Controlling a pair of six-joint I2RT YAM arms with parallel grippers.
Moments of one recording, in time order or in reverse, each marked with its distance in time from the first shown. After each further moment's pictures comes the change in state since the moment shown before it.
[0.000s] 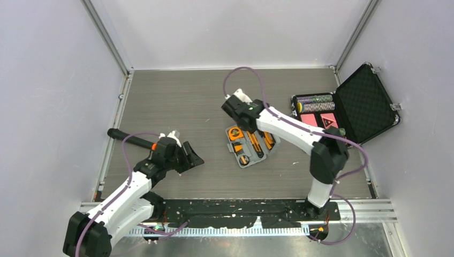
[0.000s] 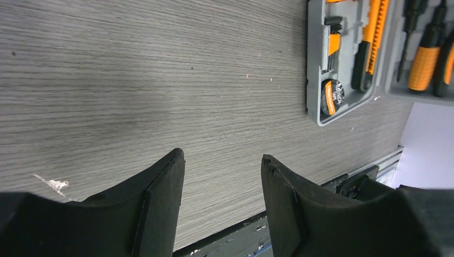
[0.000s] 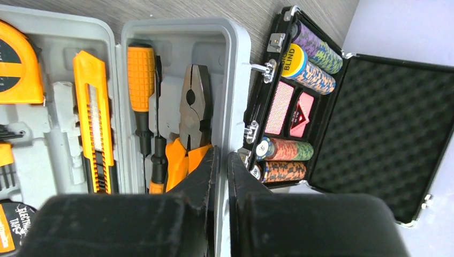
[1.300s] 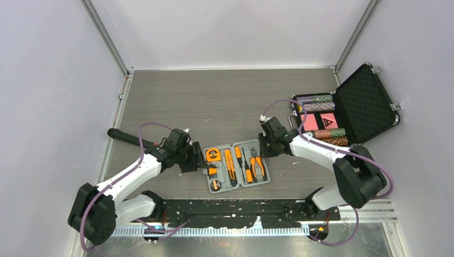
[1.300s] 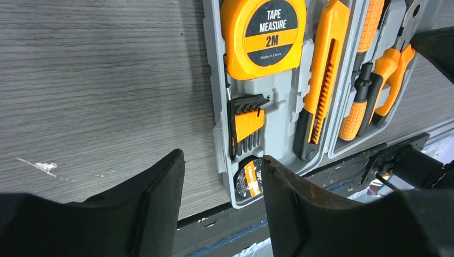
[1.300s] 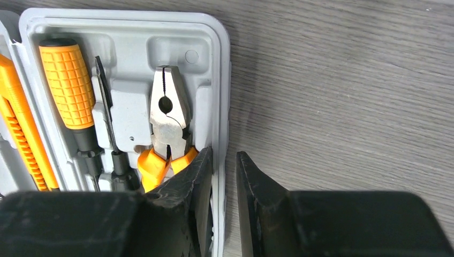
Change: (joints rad) left arm -0.096 0.267 0.189 -0.161 0.018 0.085; right arm -0.243 -0.307 -0.747 0.540 -0.810 0.356
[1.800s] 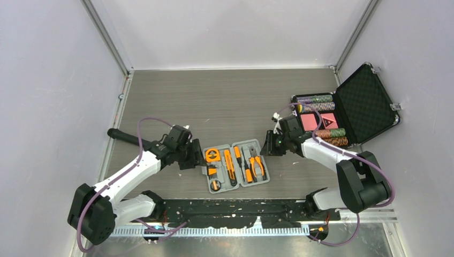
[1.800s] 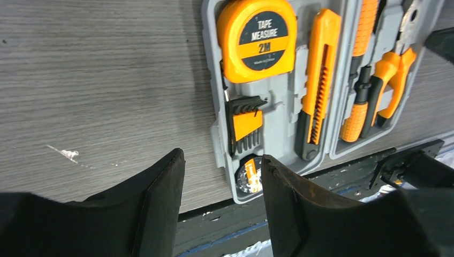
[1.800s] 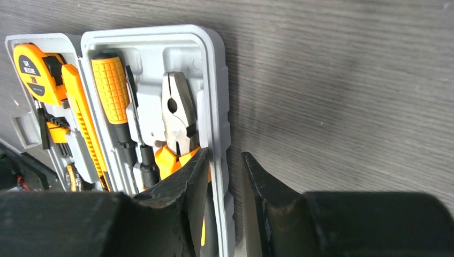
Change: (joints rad) left arm -0.017 -0.006 0.088 -0.094 -0.066 0.020; right arm -0.214 -0.061 -0.140 0.191 -0.340 0.036
